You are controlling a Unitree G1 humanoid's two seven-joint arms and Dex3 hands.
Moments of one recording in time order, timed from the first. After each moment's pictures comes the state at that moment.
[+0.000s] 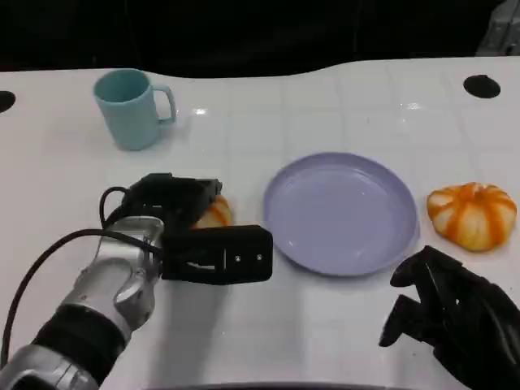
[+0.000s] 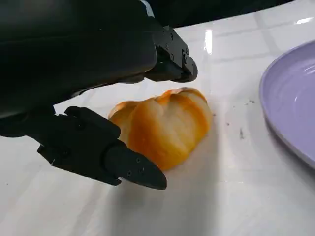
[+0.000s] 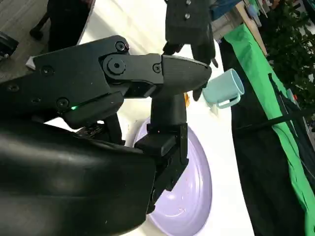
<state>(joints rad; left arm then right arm) -0.66 0.17 -0.49 0.73 0.83 0.16 -0.11 0.19 -0.01 -0.03 -0.37 0.42 0.50 0.19</state>
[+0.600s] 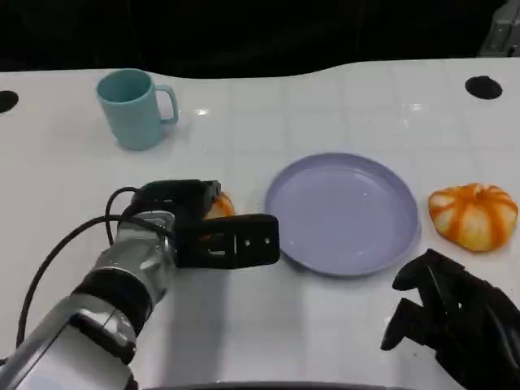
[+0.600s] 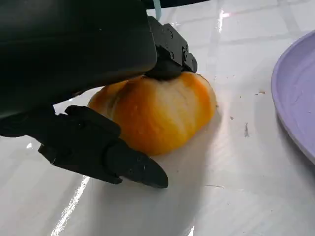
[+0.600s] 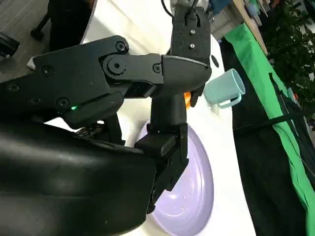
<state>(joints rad) -0.86 0.07 -0.52 1.20 0.74 0.06 0.03 0.21 -0.01 -0.03 -0.38 0.42 0.50 0.19</state>
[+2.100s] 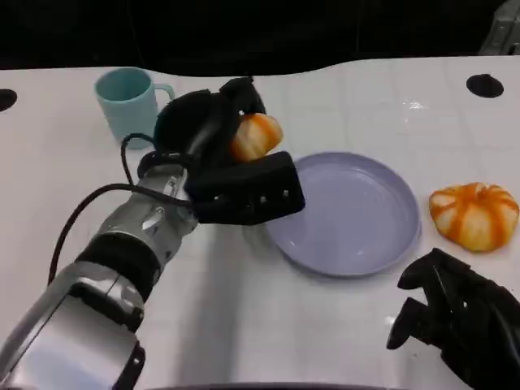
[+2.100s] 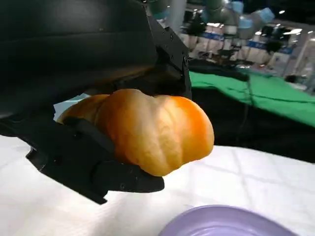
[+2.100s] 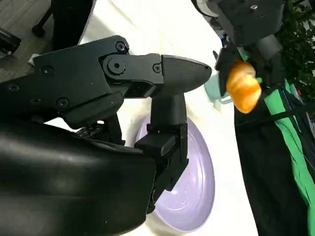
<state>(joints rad) -0.96 0.05 -0.44 1.15 0.63 -0.24 0.41 0.21 -0.03 -0.04 -0.38 0.42 0.51 0.19</state>
